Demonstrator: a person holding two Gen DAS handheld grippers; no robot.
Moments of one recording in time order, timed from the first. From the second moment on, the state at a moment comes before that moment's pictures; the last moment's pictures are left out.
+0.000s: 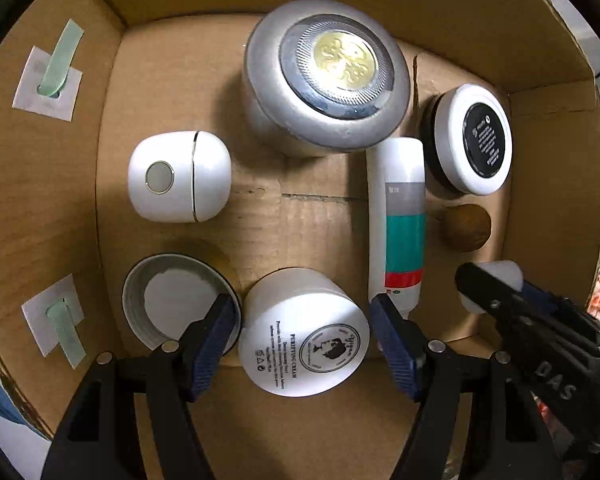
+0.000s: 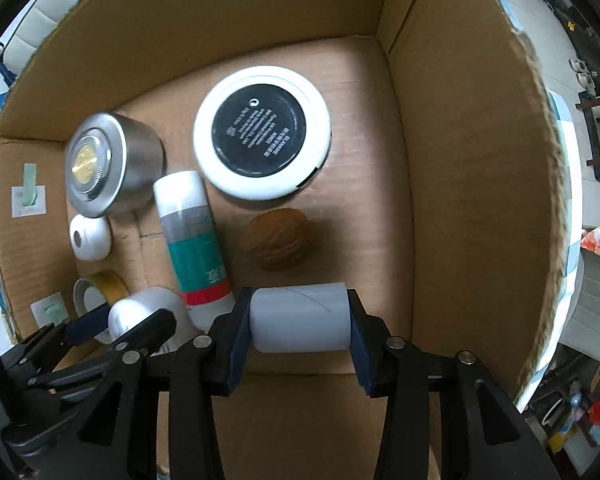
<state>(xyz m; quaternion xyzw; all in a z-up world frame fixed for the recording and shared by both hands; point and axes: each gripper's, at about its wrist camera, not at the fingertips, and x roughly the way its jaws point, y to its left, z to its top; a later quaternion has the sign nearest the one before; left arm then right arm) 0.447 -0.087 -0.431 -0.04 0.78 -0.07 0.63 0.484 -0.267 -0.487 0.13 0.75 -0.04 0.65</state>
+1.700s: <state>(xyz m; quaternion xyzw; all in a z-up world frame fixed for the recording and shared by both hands) 0.340 -0.032 -0.232 -0.02 0.61 -0.07 0.79 0.354 -0.241 -0.322 0.08 0.64 -0.04 0.76</state>
